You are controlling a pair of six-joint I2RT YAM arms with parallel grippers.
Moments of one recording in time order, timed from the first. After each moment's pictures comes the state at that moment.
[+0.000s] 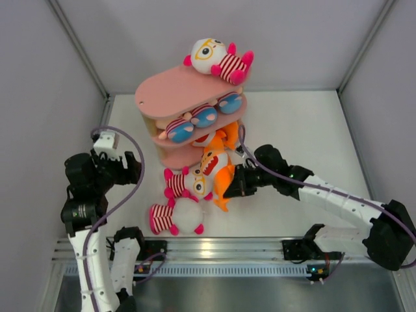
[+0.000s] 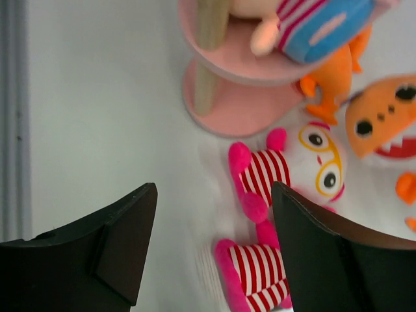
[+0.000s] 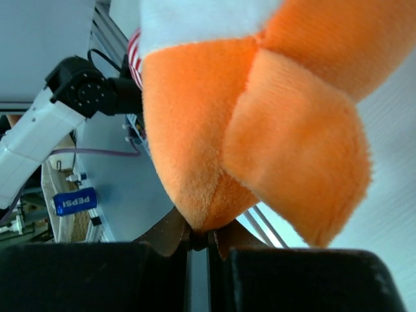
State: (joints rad) left arm 0.22 0.61 1.06 -0.86 0.39 0.06; right arm 0.79 1.16 0.77 -0.29 -0.52 0.67
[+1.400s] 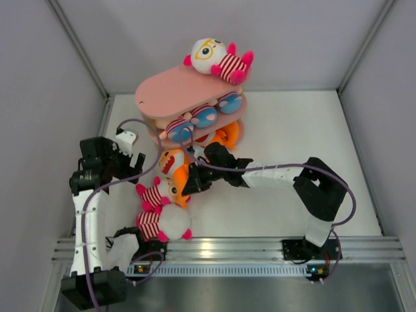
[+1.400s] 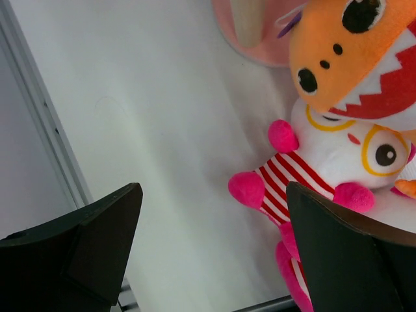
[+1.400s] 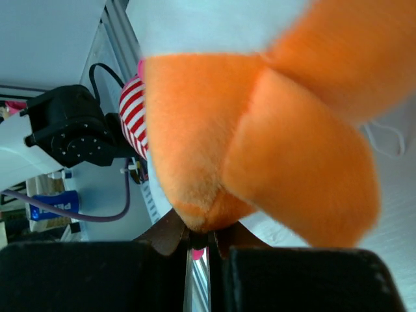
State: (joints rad) left arm 0.20 0.89 0.98 -0.86 0.34 0.51; right arm 0.97 1.78 1.09 0.10 -0.54 0.63
